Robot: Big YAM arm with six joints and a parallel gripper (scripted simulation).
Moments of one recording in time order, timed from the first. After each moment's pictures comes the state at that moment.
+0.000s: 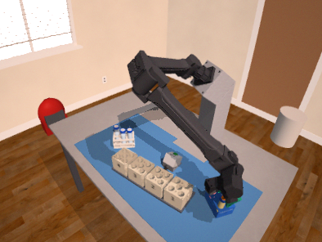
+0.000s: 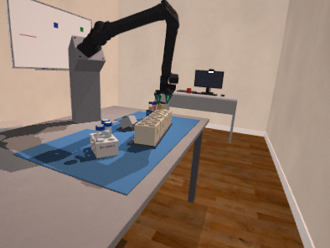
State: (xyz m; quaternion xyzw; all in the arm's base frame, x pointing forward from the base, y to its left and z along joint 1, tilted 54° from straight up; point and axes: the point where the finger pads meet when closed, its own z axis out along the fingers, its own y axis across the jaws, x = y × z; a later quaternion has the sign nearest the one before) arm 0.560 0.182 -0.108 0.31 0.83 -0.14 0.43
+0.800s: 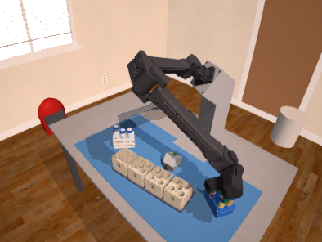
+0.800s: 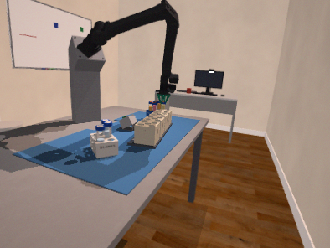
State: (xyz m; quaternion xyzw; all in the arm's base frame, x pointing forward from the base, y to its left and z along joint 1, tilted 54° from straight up) arm 0.561 0.183 -0.107 0.31 0.83 -0.14 0.43
